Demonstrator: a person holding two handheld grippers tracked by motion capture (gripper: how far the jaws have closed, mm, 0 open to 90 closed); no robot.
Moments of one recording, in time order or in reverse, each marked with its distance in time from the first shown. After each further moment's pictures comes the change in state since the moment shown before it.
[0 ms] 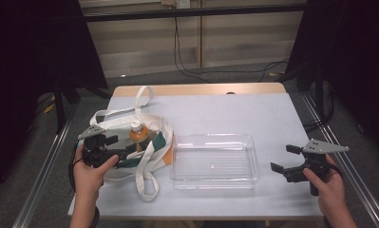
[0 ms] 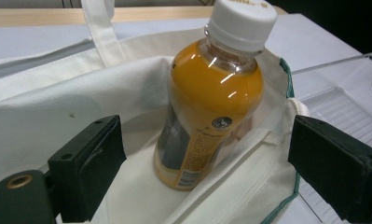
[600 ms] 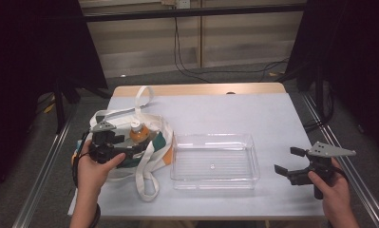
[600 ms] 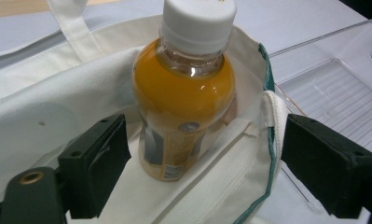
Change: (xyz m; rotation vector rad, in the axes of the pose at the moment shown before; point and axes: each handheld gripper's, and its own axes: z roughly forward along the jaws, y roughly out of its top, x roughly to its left) left arm -0.016 0.020 0.005 0.126 -0.013 0.075; right arm 0.002 -0.005 -0.013 -0.011 -0.013 0.008
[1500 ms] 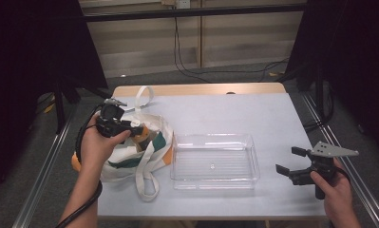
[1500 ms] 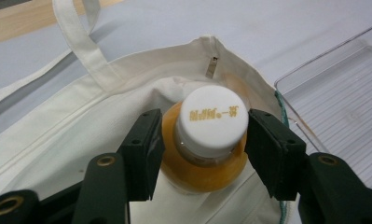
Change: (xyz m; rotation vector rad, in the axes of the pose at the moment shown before) left arm -0.003 0.066 0.010 0.179 0.074 0.062; right arm -0.003 0.000 -0.002 -0.015 0.007 0.011
